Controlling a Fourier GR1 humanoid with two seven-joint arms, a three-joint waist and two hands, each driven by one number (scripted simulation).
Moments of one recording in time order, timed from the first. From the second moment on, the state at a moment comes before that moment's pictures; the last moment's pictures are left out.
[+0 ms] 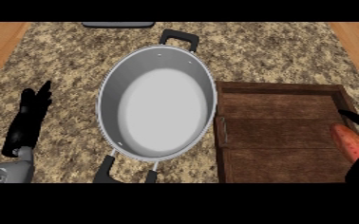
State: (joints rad) left arm -0.09 0.33 0.13 -1.41 -0.15 0.08 0.34; right arm -0.05 -0.62 -0.09 -1.53 0.49 0.69 0.64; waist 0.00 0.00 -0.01
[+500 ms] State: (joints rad) left arm -0.10 0.31 0.14 -1.44 -0.17 0.07 0.37; right arm -0.07 -0.59 -0.12 -1.49 0.54 0.70 0.58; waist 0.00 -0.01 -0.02
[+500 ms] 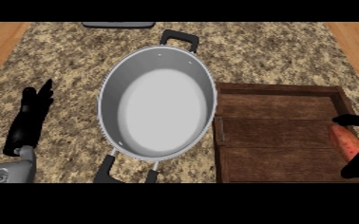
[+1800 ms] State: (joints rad) left arm -0.08 0.30 0.18 -1.46 -0.18 0.05 0.39; right arm 0.21 -0.47 0.08 -1.99 0.94 0.28 0.41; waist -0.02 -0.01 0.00
